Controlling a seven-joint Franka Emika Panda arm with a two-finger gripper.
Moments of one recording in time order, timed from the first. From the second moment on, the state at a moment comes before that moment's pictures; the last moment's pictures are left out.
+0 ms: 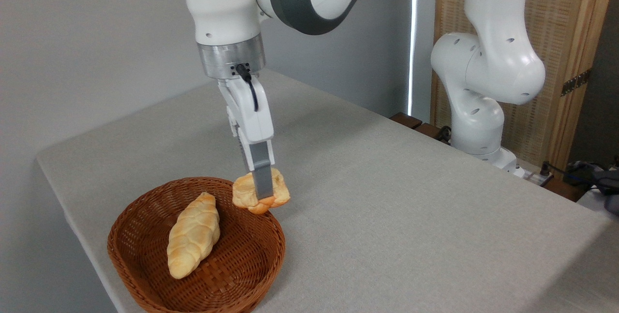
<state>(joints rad) -0.11 -0.07 0.01 -1.96 0.03 1.93 0.98</state>
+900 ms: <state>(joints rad) -0.18 -0.18 0.01 -2.19 -0.04 1.95 0.84</state>
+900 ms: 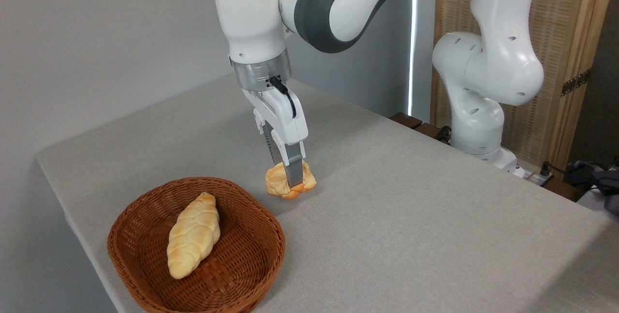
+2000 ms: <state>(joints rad) -0.18 -0.13 0.01 -2.13 -0.04 1.97 0.84</state>
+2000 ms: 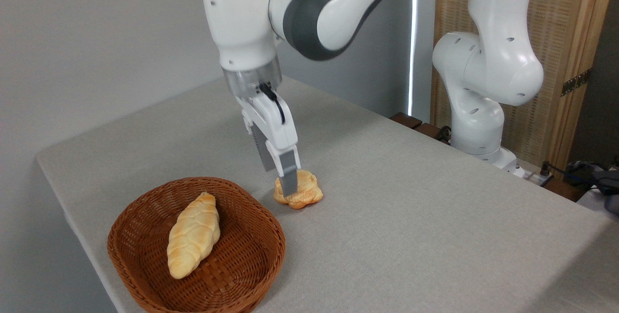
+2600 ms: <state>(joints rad) -0.16 -0.14 0.04 -1.95 -0.04 1.97 0.82</state>
